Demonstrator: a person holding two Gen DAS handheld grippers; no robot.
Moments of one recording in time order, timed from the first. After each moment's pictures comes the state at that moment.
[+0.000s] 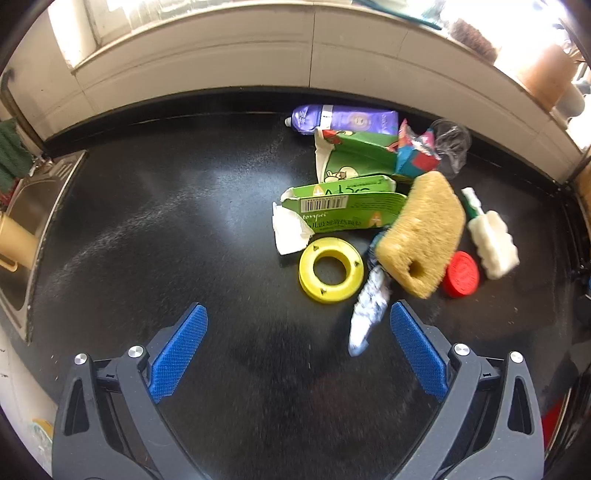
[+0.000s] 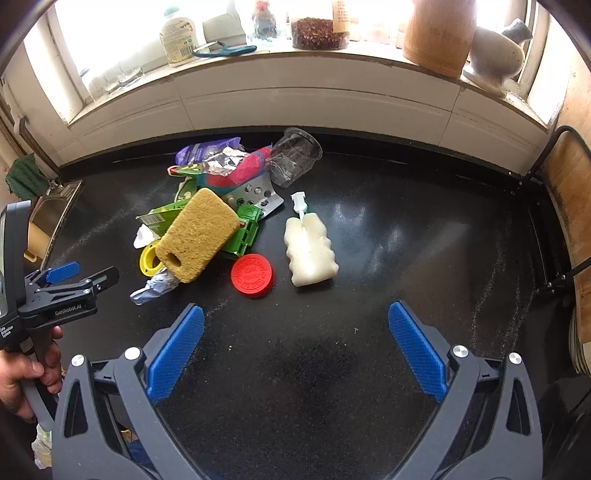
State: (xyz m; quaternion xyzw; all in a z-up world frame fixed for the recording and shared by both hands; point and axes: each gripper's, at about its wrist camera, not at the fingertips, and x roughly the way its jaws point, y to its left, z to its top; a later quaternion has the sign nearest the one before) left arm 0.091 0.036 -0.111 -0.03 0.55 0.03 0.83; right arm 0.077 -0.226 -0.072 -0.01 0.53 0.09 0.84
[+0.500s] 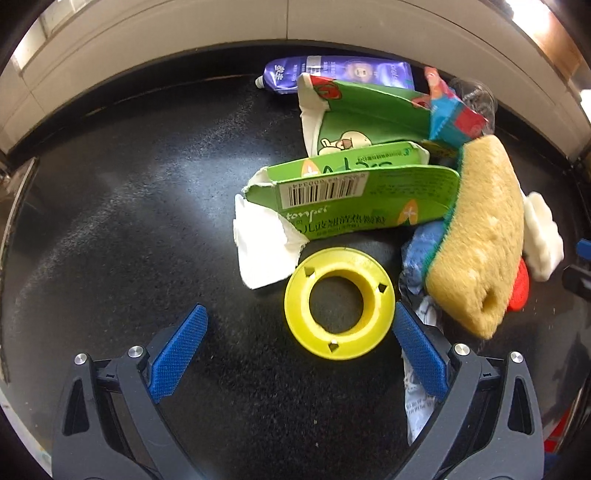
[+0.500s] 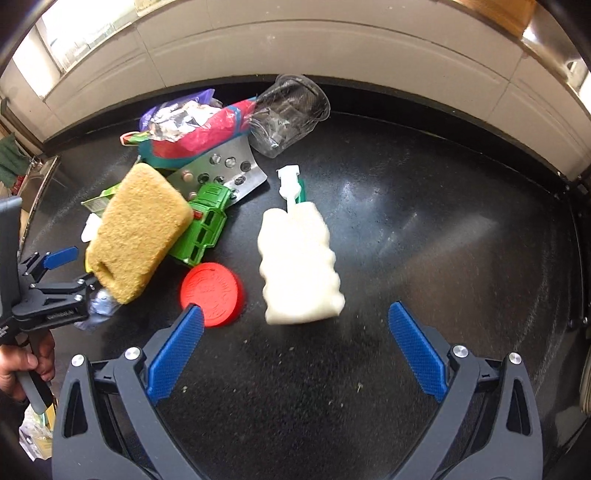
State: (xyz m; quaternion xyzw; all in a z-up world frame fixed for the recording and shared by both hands) left arm 0.145 0.039 -0.188 -0.02 0.58 -0.01 0.82; right arm 0.150 -0.219 -0.156 -0.04 0.58 0.11 0.81
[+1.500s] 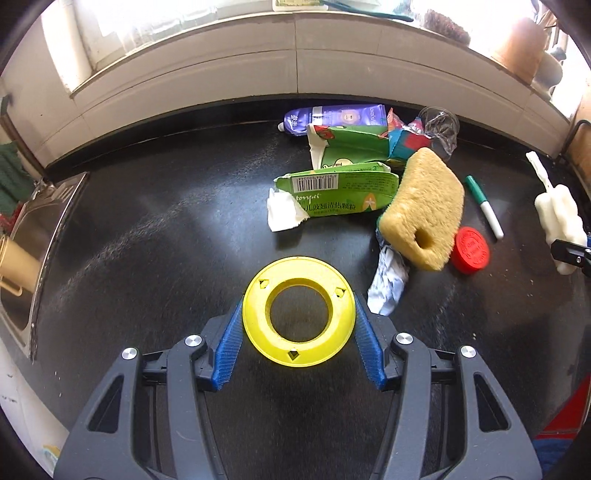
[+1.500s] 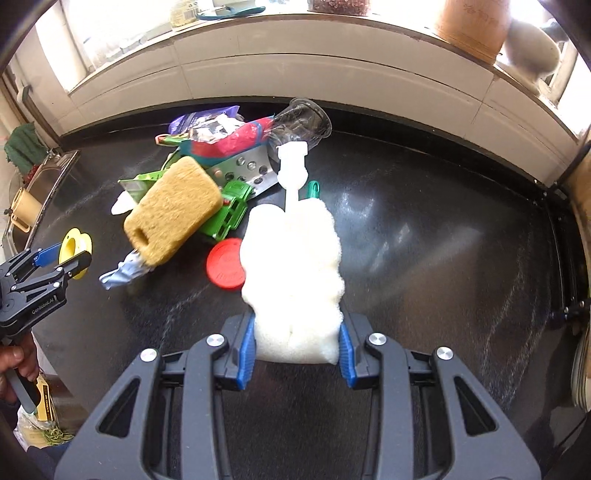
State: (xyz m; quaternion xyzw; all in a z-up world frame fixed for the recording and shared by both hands) left arm 0.050 0.045 -0.127 0.01 0.51 0.02 0.86; right arm 0.085 -0.225 -0.105 -0.05 0.53 0.13 0.84
